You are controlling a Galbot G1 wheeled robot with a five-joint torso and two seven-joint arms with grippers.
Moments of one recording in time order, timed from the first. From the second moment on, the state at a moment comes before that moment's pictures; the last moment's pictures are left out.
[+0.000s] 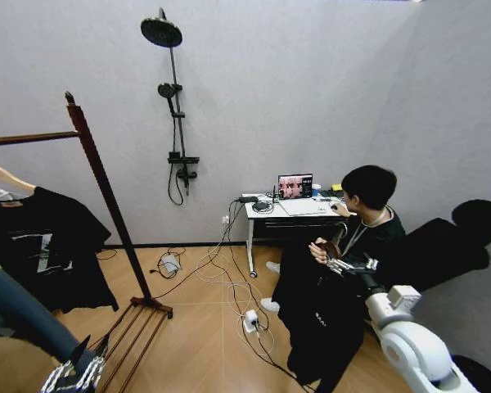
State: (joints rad) left arm 2.02 -1.40 -0.95 -2.42 -0.44 0.00 0.09; right arm -1.31 0.98 0.78 2.10 0.63 -0.22 0.18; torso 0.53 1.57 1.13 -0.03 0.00
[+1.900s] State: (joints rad) left arm 2.02 -1.40 -0.95 -2.42 -0.44 0.00 0.09; right arm -1.38 0.97 0.85 2.23 0.70 -0.13 0.18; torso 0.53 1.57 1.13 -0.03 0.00
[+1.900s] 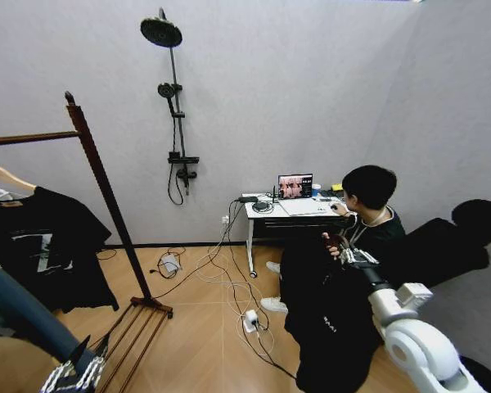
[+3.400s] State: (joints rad) left arm 2.02 -1.40 -0.95 -2.42 -0.44 0.00 0.09; right arm -1.41 0.99 0.86 2.26 0.67 -0.10 0.13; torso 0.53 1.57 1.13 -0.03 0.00
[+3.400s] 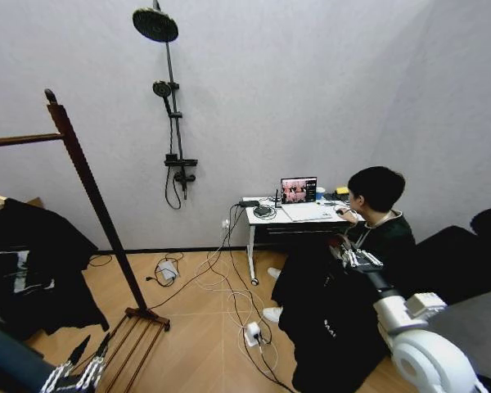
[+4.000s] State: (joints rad) left arm 2.02 -1.40 -0.95 -2.42 -0.44 0.00 0.09; right arm -1.40 0.99 0.86 2.25 0.68 -0.08 0.13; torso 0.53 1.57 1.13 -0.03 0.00
